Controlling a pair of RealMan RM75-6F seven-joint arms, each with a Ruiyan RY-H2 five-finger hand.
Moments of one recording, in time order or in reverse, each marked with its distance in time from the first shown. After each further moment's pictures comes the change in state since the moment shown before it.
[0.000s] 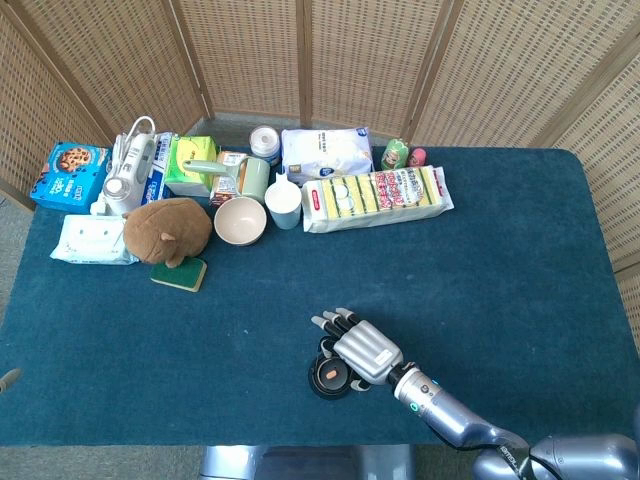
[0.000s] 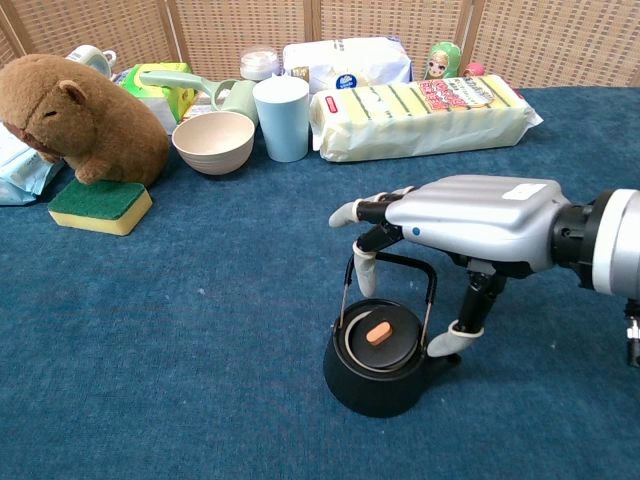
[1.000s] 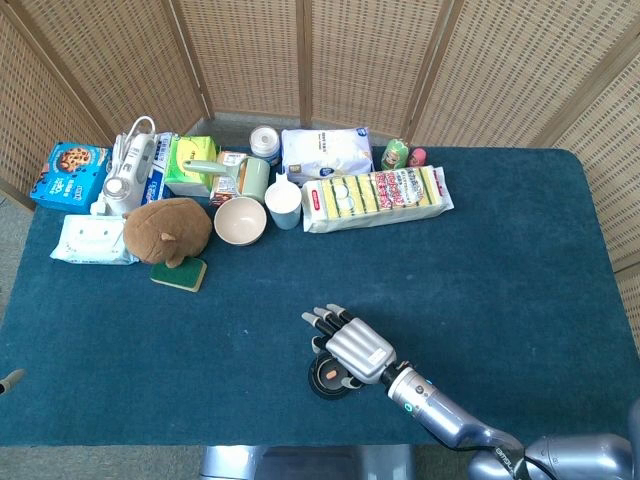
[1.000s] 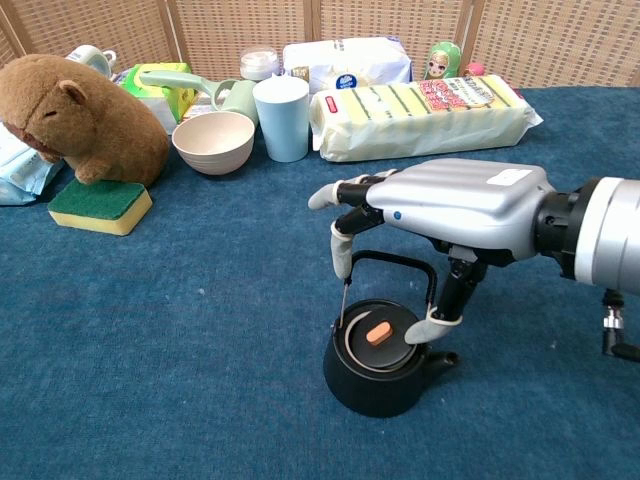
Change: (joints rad) left arm -0.004 -0.003 0.001 -0.006 0.000 -0.008 0.016; right arm 0.001 -0.031 0.018 0.007 -0.036 0.034 -0.003
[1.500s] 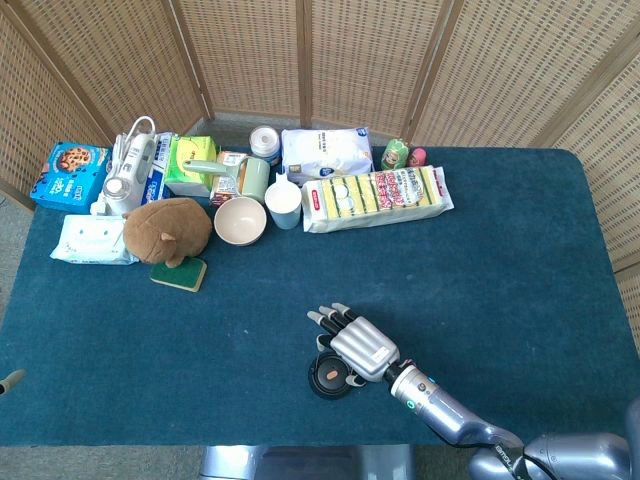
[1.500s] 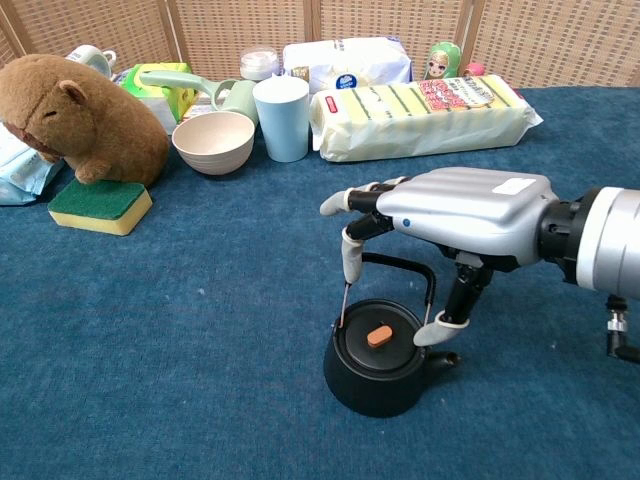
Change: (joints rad) left arm 0.001 -0.001 0.002 -0.002 0.002 0.001 0.004; right arm -0.007 -0.008 -0.010 0.039 -0.007 -0.006 0.027
